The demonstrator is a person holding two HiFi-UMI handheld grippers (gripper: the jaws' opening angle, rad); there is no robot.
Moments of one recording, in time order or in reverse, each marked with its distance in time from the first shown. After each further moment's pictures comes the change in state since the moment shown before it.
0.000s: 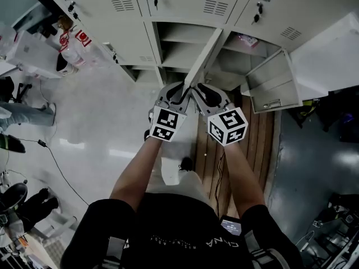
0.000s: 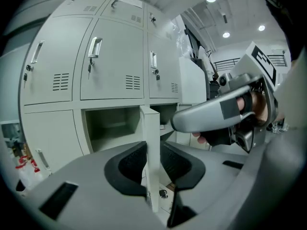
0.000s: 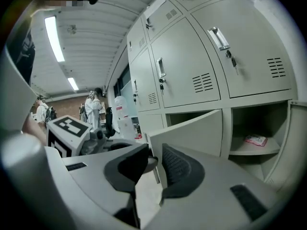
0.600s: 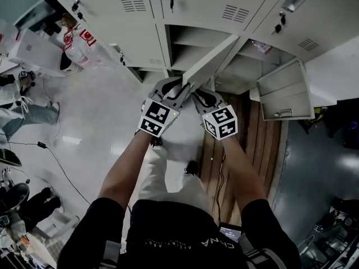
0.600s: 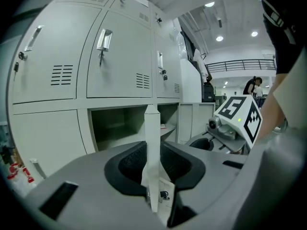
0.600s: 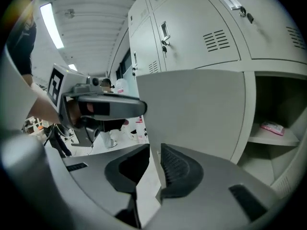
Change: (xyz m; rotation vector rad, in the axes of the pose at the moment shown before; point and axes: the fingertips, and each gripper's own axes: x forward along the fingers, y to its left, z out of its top) left arm 0.003 0.072 -0.004 0.030 0.001 -0.114; right arm 0.093 -0.009 -0.078 -0.055 0.170 0.039
